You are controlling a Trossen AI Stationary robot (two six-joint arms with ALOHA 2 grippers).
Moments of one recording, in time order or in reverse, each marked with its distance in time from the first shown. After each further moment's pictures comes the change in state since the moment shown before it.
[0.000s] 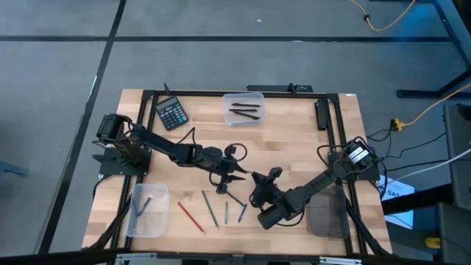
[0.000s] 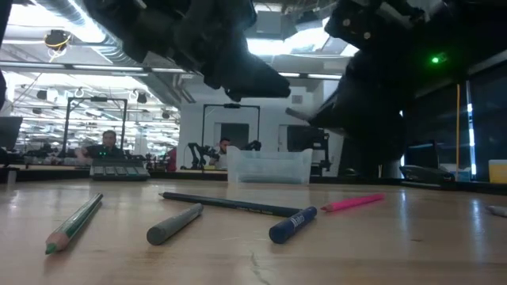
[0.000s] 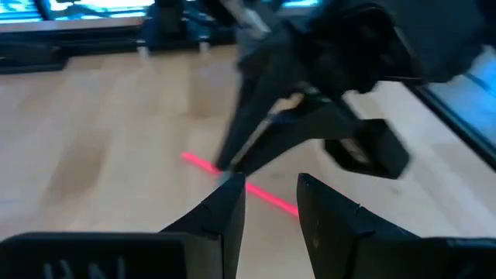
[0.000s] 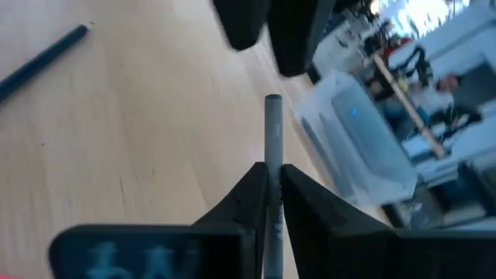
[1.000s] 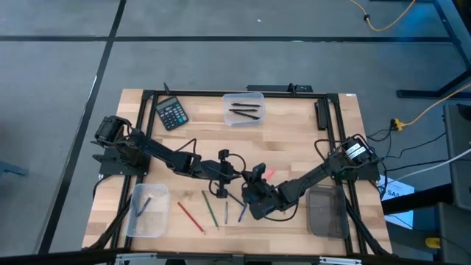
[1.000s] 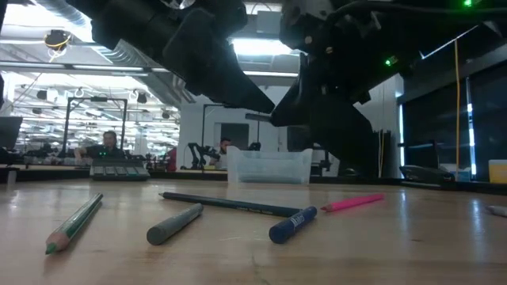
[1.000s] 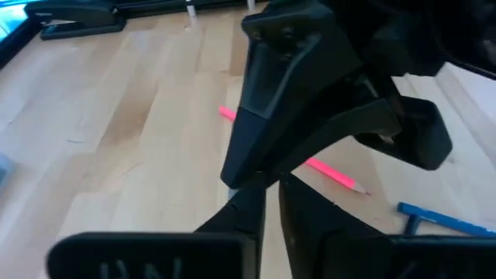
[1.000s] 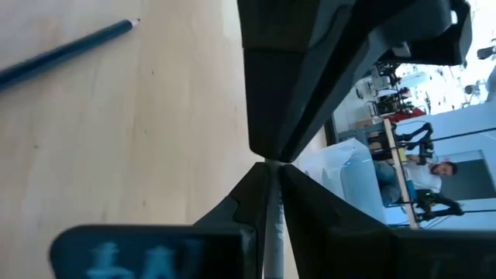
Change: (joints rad) left arm -0.118 0.000 0.000 -0.118 -0.327 -0.054; right arm -0.085 -0.002 0.001 0.323 -0.135 -0.663
